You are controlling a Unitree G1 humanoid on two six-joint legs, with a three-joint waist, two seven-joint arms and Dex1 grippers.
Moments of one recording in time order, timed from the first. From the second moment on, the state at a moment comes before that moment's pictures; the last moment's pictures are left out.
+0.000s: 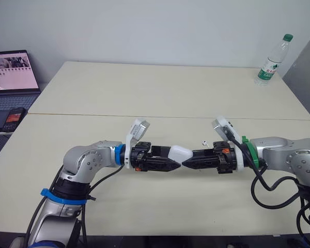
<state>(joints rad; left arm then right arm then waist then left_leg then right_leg) -0.52 0.53 -0.11 -0.11 -0.92 1.01 -1.17 -0.53 -0.81 0.09 -0.42 1.24 1.15 0.66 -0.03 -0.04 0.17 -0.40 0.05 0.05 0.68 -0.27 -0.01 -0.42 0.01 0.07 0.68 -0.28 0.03</state>
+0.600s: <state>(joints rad) -0.52 0.54 -0.11 -0.11 -0.90 1.00 -1.19 -0.53 -0.77 0.06 -0.41 1.25 1.21 0.65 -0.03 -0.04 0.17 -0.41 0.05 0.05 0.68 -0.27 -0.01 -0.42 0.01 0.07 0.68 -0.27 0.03</state>
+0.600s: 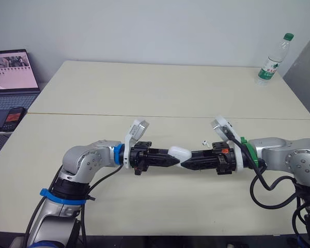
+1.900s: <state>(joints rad) -0.52 0.52 -0.11 -0.07 -0.82 0.97 -1.17 -0.62 -0.73 0.02 -0.43 0.98 1.21 0.45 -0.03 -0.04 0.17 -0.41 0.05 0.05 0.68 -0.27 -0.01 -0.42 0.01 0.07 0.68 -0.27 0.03</state>
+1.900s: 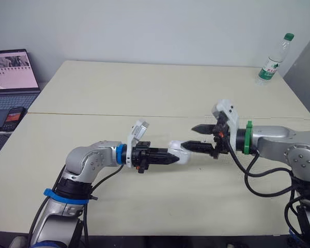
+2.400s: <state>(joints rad) -0.39 0.60 -0.04 -0.08 -0.75 0.84 -1.15 -0.65 -0.75 0.05 -0.27 0.76 1.20 0.43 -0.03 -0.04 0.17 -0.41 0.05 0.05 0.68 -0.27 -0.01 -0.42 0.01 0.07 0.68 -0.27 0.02</state>
